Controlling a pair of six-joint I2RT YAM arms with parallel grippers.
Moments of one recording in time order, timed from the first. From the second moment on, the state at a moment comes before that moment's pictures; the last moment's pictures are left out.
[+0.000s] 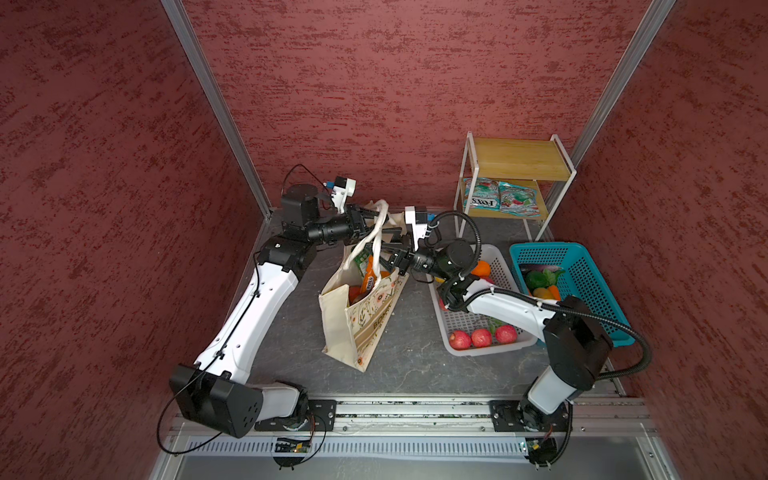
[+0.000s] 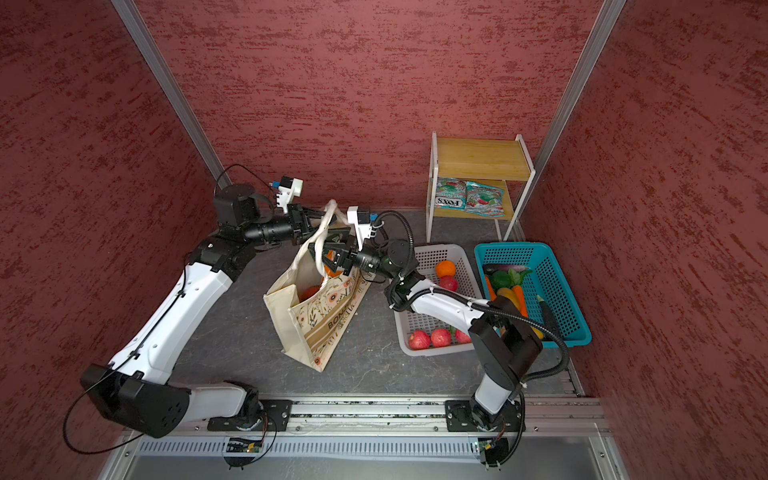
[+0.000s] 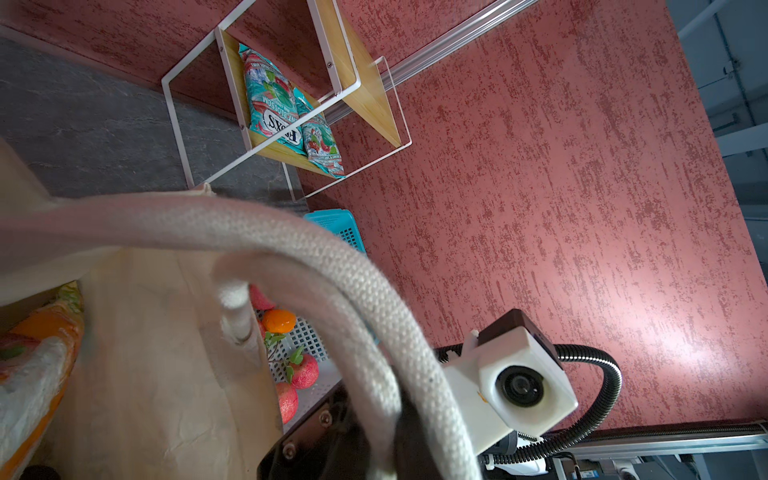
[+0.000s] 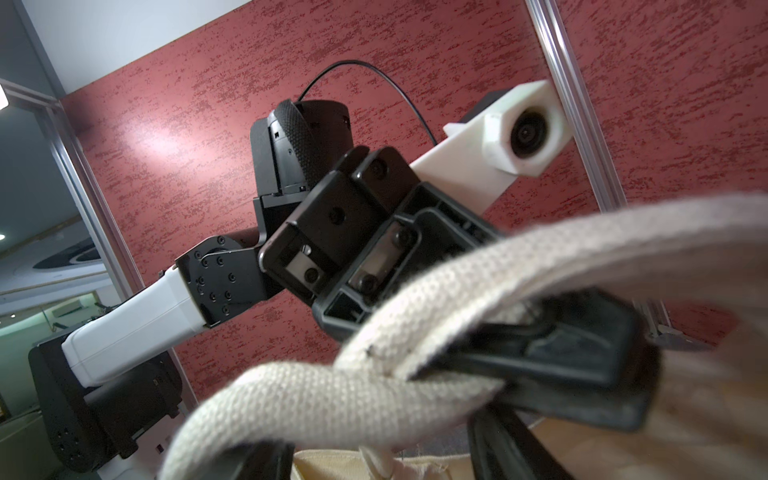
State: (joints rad) left arm -0.27 1.32 1.40 -0.32 0.84 -0.93; right arm 0.77 1.68 1.13 1.04 -0.54 0.73
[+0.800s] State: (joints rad) left arm -0.26 1.29 1.39 -0.28 0.81 -0.92; right arm 0.81 1.71 1.14 1.07 -0.40 0.78
